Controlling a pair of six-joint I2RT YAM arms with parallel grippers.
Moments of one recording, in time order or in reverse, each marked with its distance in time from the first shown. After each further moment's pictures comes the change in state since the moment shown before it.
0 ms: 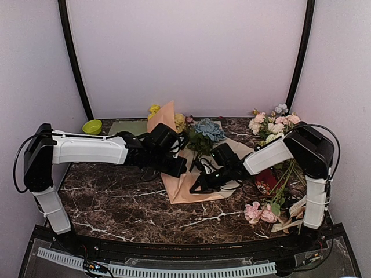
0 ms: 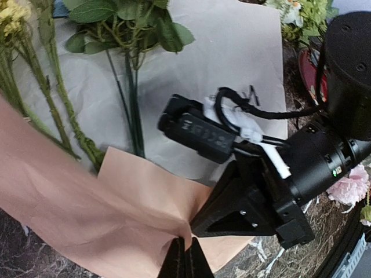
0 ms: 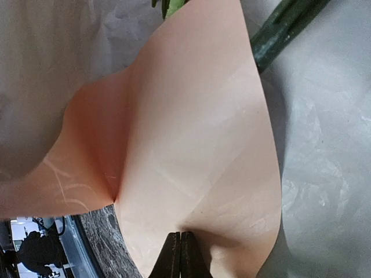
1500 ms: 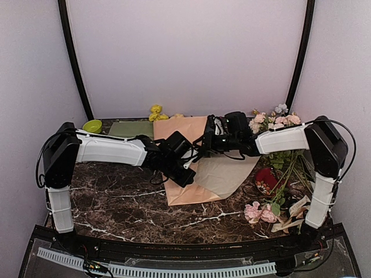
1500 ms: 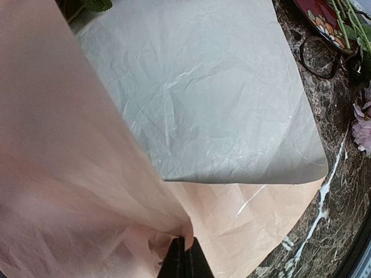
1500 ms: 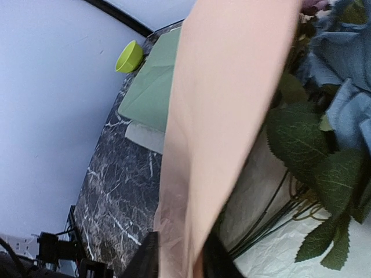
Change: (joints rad) left arm -0.029 0.197 0.142 -0.095 0.100 0.233; right arm -0.148 -0.111 0.147 0.143 0.181 0.068
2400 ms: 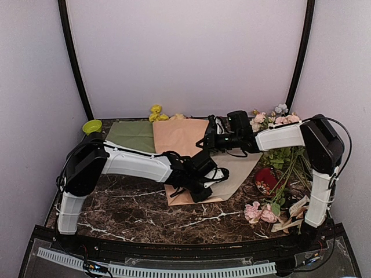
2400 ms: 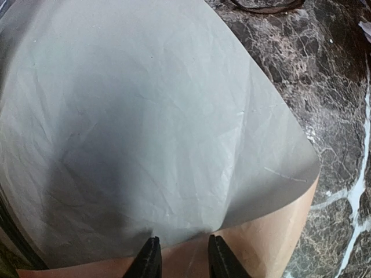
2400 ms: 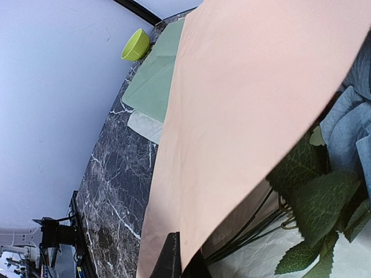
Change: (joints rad) left arm -0.153 0.207 0.156 0.028 -0.169 0.368; right arm -0.061 0.058 0.043 -0.015 -0.148 -0.061
